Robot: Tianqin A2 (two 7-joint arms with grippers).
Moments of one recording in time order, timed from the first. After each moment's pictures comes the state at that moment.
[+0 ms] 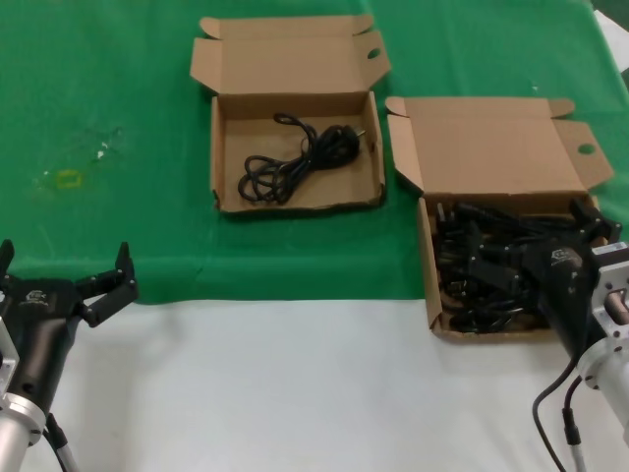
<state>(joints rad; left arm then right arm) 0.00 -0.30 1.60 -1.60 -1.80 0.00 0.00 0.05 0.29 -1.62 1.55 1.79 -0.03 -0.05</state>
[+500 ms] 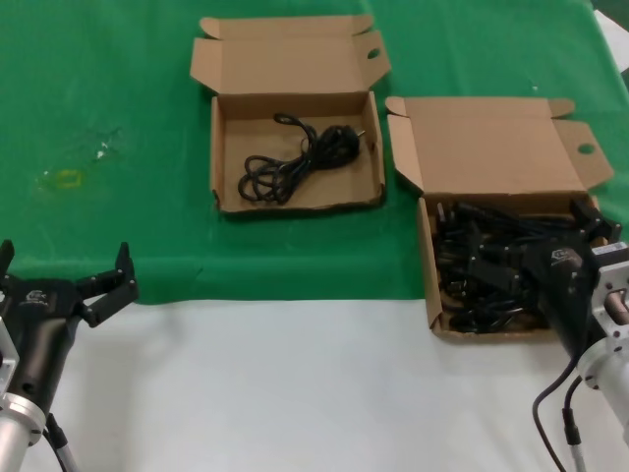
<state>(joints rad) 0.00 -0.30 1.60 -1.60 -1.80 0.00 0.00 0.05 0.29 -1.62 1.55 1.79 -0.03 -0.05</state>
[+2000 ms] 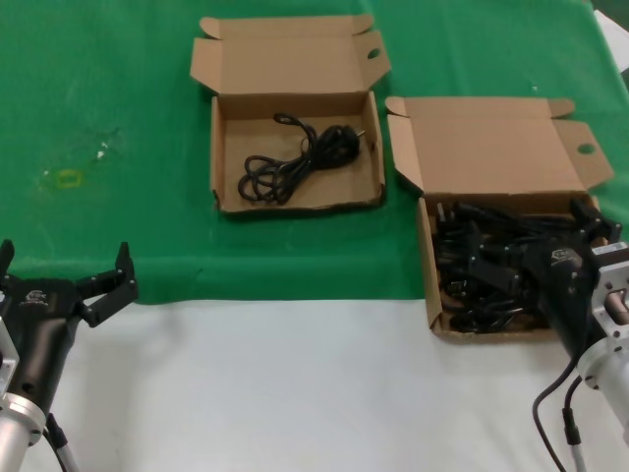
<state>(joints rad) 0.00 -0.30 1.60 -1.60 -1.80 0.00 0.00 0.05 0.29 -1.62 1.55 1.79 -0.03 -0.05</state>
